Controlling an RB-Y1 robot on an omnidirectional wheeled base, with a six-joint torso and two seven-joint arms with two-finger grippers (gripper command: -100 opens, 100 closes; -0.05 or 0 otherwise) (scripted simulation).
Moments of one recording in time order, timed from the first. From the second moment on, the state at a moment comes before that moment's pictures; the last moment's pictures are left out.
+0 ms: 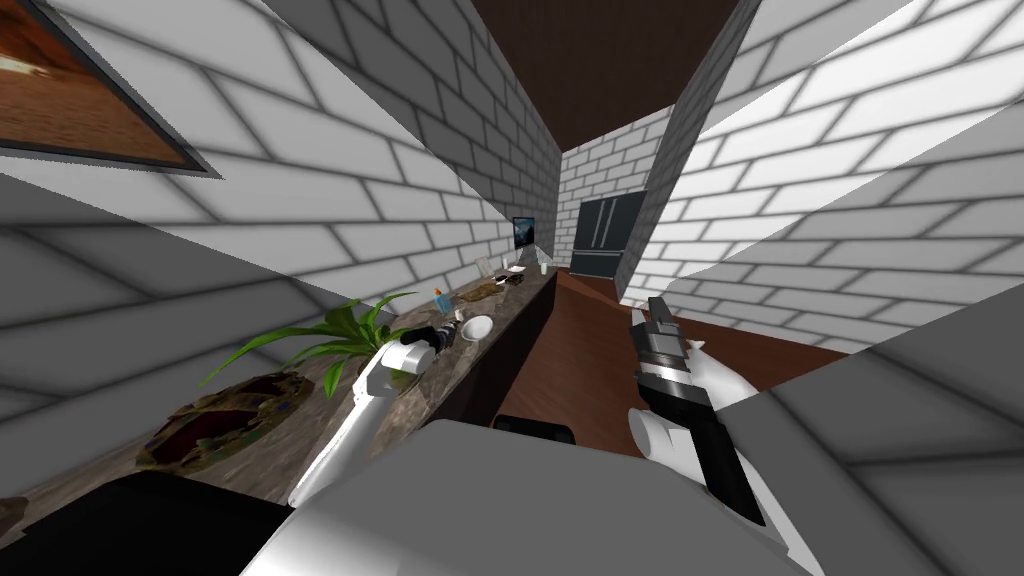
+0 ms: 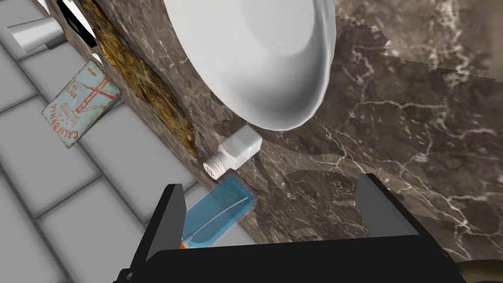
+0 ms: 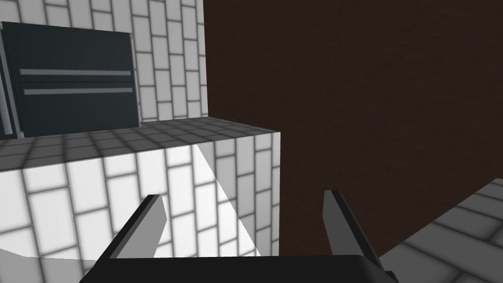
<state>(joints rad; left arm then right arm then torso) 0.17 0.53 0.18 -2.19 0.34 1.15 -0.03 0.48 0.02 -0.07 -2.26 -0.01 -0.37 0.15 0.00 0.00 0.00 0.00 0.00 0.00</state>
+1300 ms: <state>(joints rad) 0.12 0.53 0.15 -2.10 0.44 1.44 0.03 0.48 0.02 -0.07 -2.26 -0.01 -0.37 0.15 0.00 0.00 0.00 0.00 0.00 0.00</state>
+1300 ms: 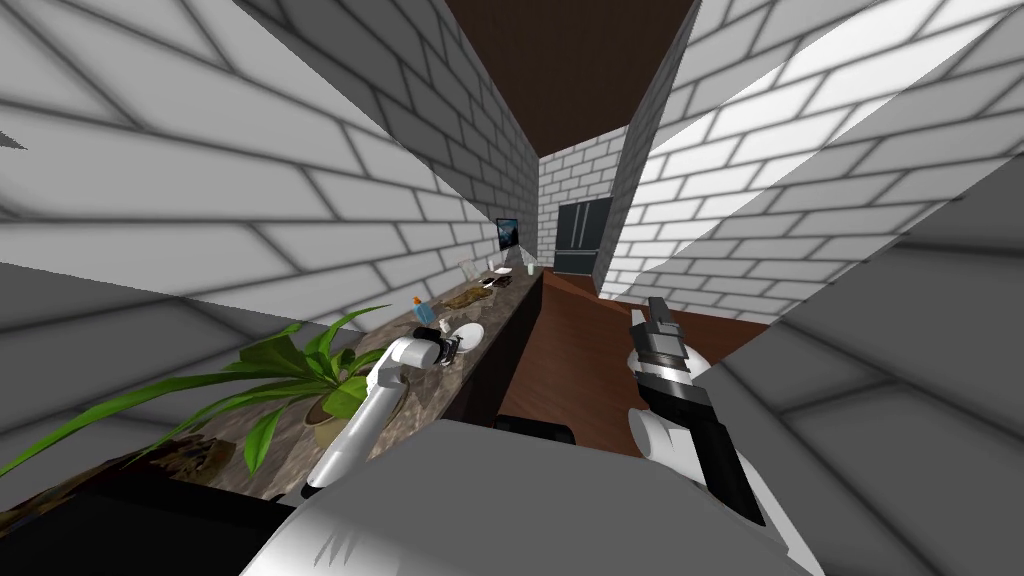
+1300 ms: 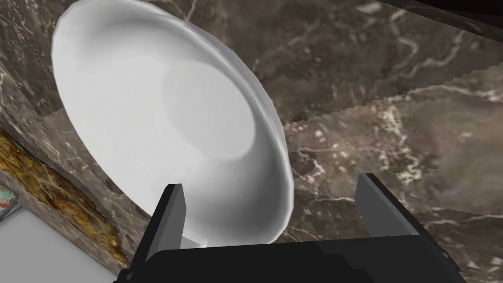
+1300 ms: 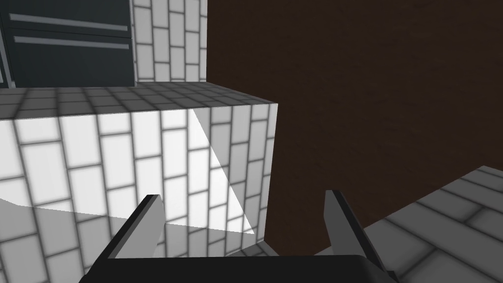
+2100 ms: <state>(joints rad) 0.12 0.52 0.13 -2.03 0.43 1.38 0.02 0.48 0.02 -0.07 -2.26 -0.01 -0.37 0.15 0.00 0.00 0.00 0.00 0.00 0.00</state>
